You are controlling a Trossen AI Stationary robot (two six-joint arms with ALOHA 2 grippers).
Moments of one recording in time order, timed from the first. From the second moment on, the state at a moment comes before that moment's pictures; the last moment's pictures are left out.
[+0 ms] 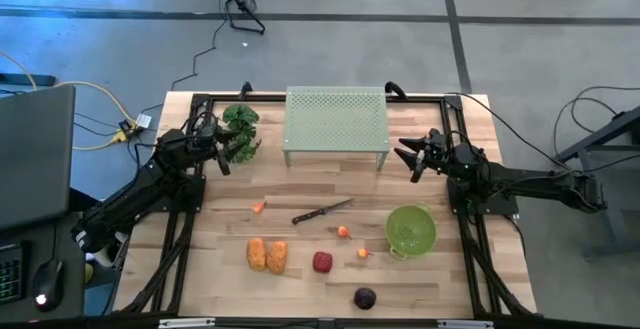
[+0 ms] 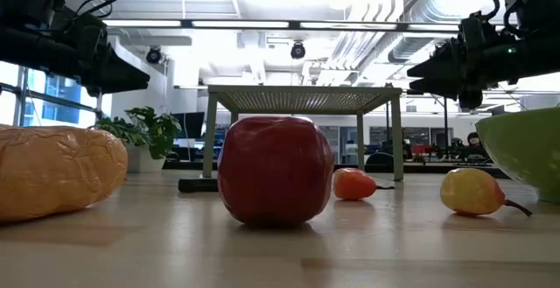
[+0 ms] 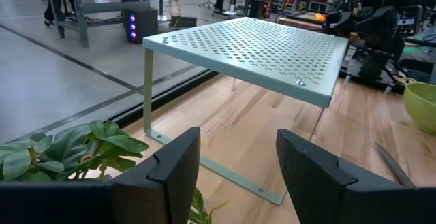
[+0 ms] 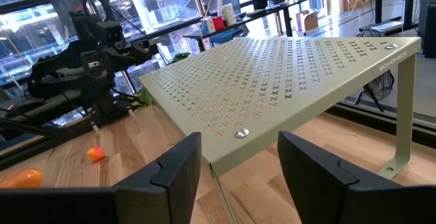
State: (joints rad) left arm 0.73 0.01 0.09 -0.17 0.22 -0.08; right arm -0.29 0.41 0.01 0.36 0.17 0.31
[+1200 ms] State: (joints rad) left arm 0.73 0.01 0.08 -0.11 0.23 -0.32; right arm -0.29 0.41 0.01 0.76 0.17 0.32
